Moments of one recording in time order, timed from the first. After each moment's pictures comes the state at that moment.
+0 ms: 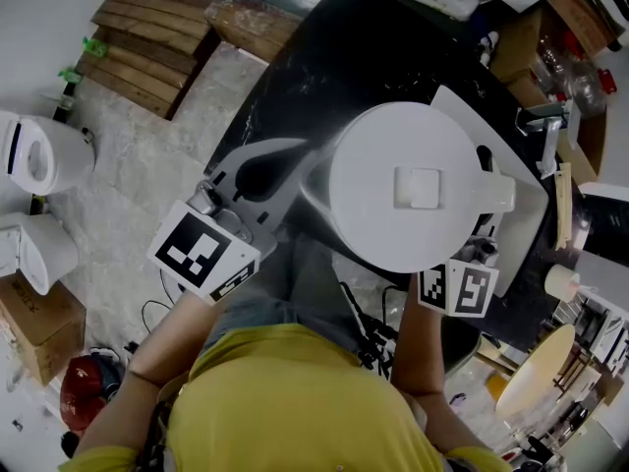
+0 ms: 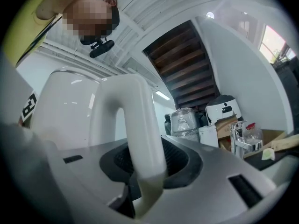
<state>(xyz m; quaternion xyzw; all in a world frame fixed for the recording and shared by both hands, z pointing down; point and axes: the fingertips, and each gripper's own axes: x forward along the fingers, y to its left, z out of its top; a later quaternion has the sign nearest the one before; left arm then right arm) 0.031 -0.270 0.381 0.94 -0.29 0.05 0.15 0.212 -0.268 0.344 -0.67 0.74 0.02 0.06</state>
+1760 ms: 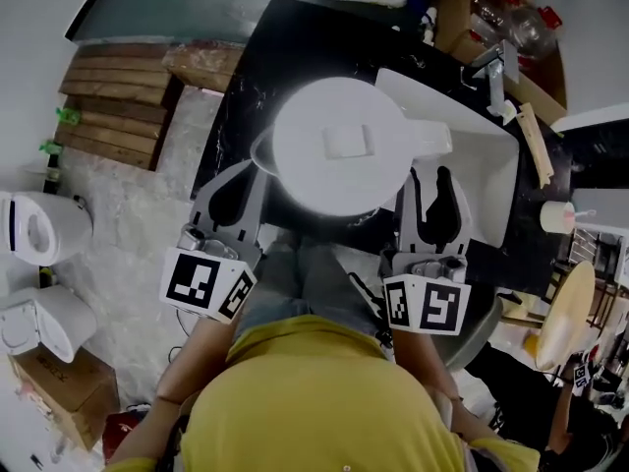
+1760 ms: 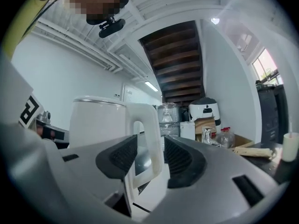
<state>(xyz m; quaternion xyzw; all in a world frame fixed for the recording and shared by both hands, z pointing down) 0.013 -0.250 0.368 0.92 -0.36 0.03 0.14 0.203 -0.183 0.332 -0.74 0.67 -0.01 -0.03</state>
